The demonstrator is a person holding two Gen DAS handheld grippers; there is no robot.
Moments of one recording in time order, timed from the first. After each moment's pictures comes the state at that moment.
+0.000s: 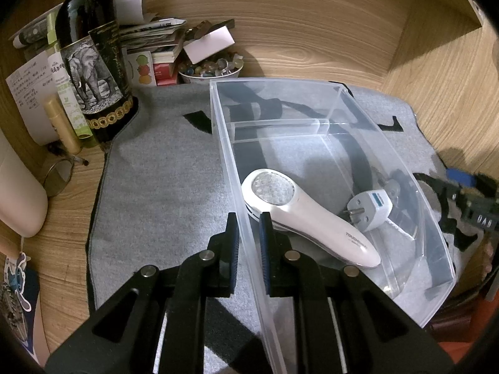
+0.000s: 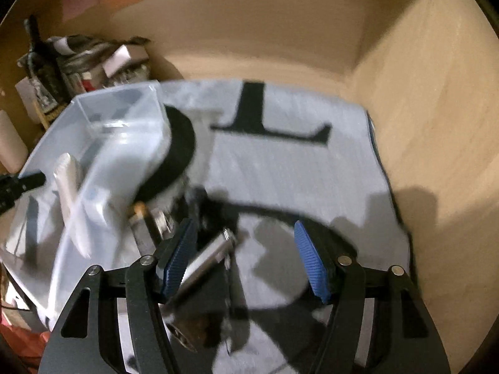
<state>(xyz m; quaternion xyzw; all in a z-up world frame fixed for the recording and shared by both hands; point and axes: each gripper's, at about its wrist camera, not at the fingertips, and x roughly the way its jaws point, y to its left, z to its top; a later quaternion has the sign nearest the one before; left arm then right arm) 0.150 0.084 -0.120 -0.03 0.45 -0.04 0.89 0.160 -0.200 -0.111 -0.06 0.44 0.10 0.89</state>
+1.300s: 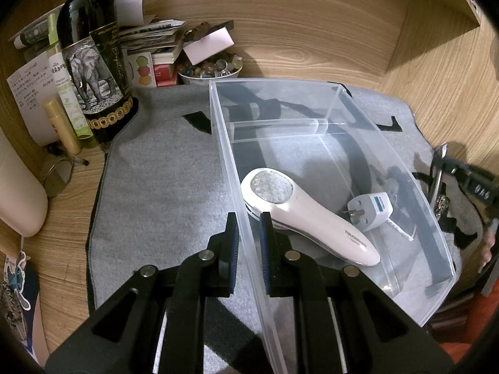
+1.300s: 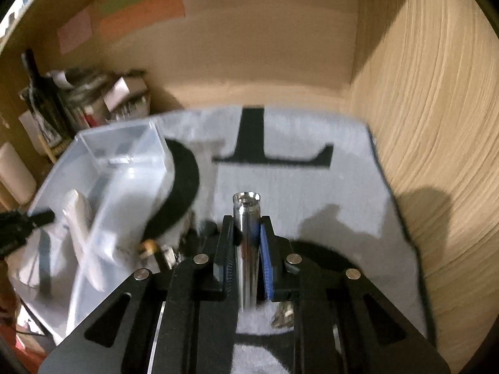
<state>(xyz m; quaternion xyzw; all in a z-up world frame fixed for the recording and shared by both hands) 0.143 0.084 -0.120 -0.03 0.44 -0.04 0.90 0.171 -0.198 -0.092 -0.03 0.38 0.12 0.92</state>
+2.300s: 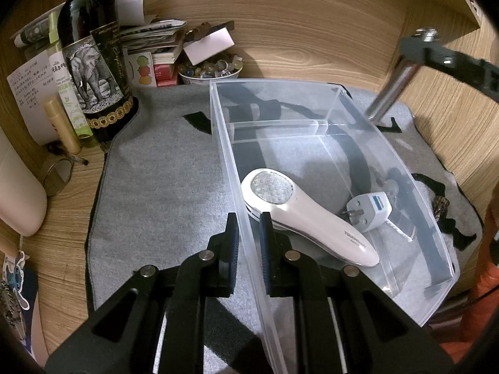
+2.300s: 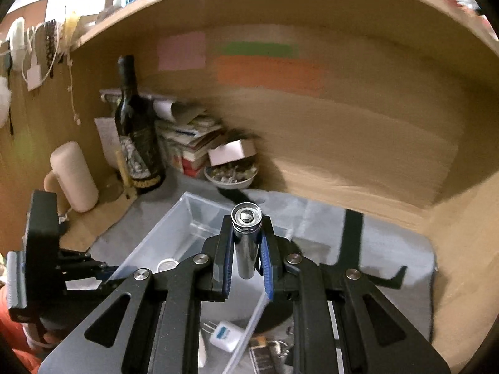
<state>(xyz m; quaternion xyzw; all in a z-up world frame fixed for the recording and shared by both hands) 0.141 0.086 -0.120 -0.03 0.44 -0.04 0.90 0.174 -0.072 -0.030 -0.11 0.28 0.27 0.92</state>
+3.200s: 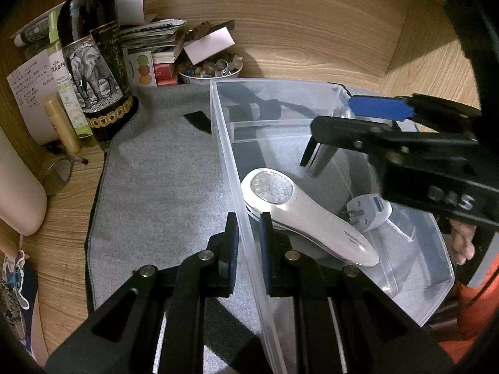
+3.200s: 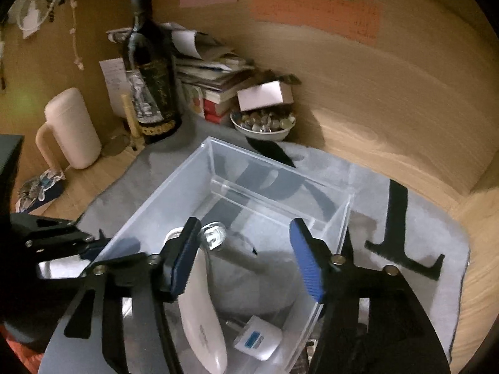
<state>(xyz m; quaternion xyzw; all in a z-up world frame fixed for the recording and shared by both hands) 0.141 0.086 -0.120 -0.03 0.44 -0.04 0.90 0.185 -0.035 -0.078 -0.15 0.35 0.30 0.87</state>
